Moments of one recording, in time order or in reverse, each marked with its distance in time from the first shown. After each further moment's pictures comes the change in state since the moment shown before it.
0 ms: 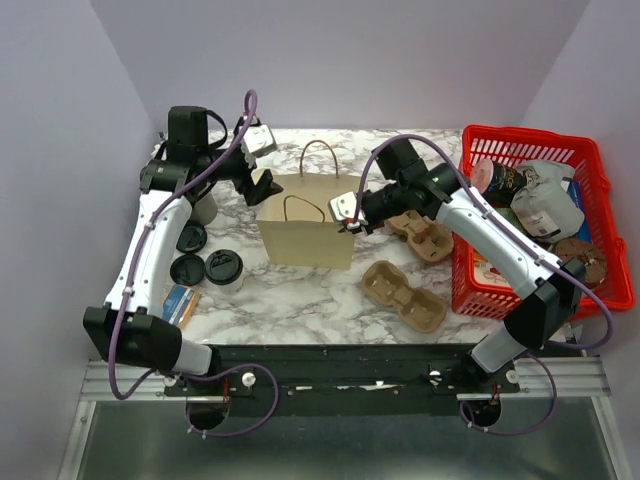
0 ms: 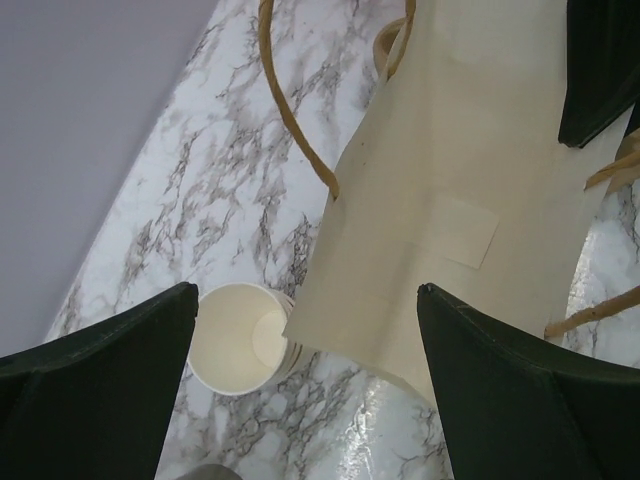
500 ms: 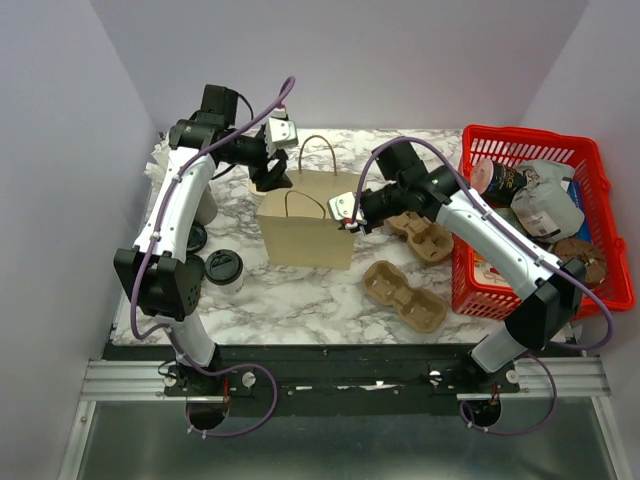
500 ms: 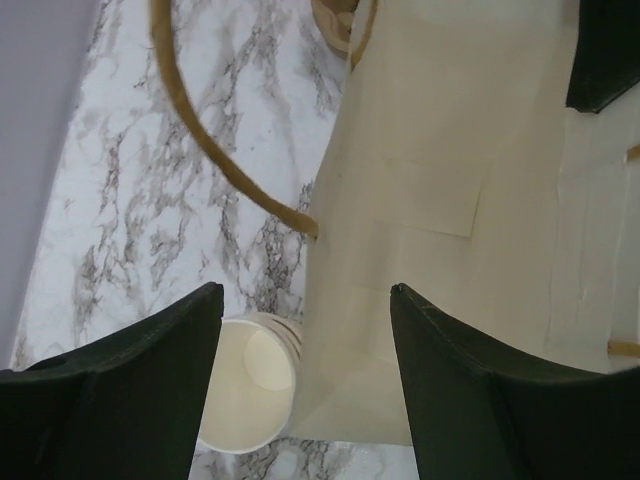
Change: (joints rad) left arm -0.063 0.351 0.373 -0.336 0.026 0.248; right arm 0.000 -0.007 -0.026 0.052 0.035 0.010
